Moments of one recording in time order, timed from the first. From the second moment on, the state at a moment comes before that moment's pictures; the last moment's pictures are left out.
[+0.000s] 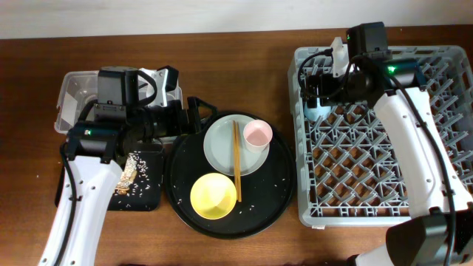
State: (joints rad) left arm -0.13 1.37 1.32 -0.81 0.65 -0.33; right arm 0.10 1.69 1.68 -1.10 -0.12 0.06
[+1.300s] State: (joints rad) left arm -0.09 1.40 1.41 -0.67 1.11 -0.38; right arm 0.10 1.69 1.69 -1.06 -0.15 0.05
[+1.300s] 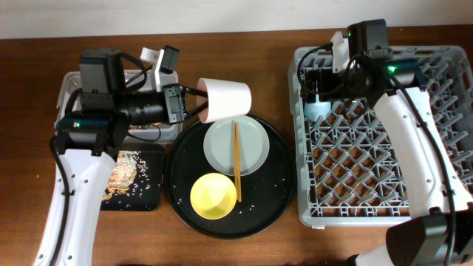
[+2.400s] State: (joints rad) left arm -0.35 1.40 1.41 -0.52 1.28 -0.42; right arm 0.18 1.44 1.80 -1.41 -1.20 -0.64
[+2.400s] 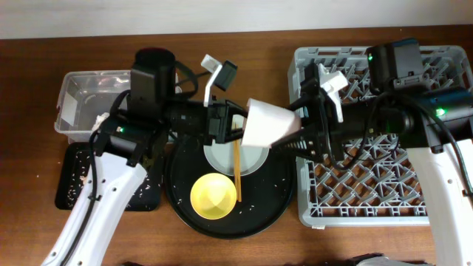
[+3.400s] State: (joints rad) left arm -0.24 1.40 1.41 -0.92 0.45 -0.35; right arm 0.11 1.46 1.39 -1.28 -0.06 0.00
